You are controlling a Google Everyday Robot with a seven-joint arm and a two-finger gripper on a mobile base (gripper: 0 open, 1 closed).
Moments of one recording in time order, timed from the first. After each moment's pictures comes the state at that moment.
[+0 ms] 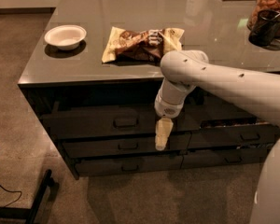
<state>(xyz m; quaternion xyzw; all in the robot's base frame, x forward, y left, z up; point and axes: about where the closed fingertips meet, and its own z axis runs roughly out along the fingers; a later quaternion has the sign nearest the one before) 0.567 -0.078 0.657 -0.68 0.73 0.10 0.07</state>
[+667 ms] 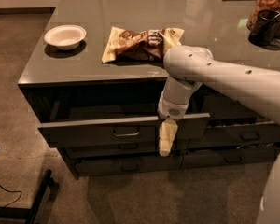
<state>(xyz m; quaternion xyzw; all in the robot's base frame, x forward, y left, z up) 0.527 -0.085 0.675 -0.66 0.73 0.14 0.02</state>
